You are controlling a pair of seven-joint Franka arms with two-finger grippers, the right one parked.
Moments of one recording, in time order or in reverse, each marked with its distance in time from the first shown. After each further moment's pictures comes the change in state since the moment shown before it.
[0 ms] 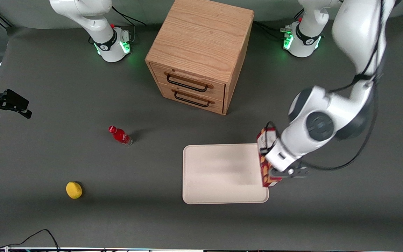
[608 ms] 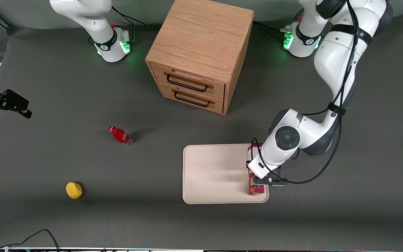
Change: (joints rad) arm -0.008 0.120 -0.013 -0.011 0.148 0.176 -0.067
